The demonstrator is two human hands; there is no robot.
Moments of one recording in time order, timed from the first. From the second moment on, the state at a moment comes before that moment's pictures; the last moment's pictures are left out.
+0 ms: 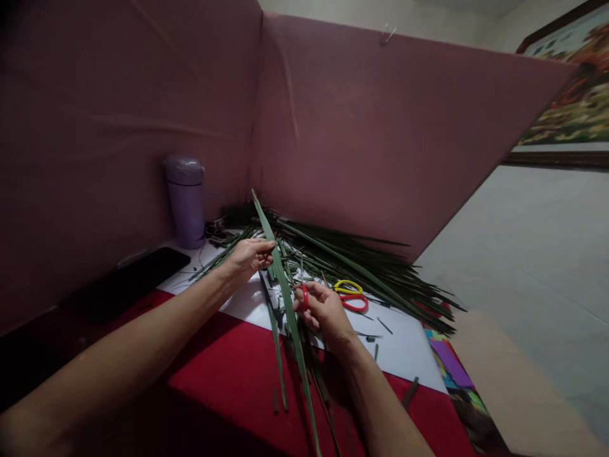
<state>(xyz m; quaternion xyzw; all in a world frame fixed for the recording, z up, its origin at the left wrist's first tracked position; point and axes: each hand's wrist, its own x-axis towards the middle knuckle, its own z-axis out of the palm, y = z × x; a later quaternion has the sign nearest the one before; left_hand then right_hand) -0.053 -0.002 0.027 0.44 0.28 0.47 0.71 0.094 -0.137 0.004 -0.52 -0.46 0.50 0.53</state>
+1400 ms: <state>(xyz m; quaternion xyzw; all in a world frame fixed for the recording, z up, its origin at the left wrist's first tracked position) -0.041 -0.028 0.021 0.47 0.25 0.38 0.75 0.082 -0.139 0.008 -0.50 -0.47 0.51 0.52</state>
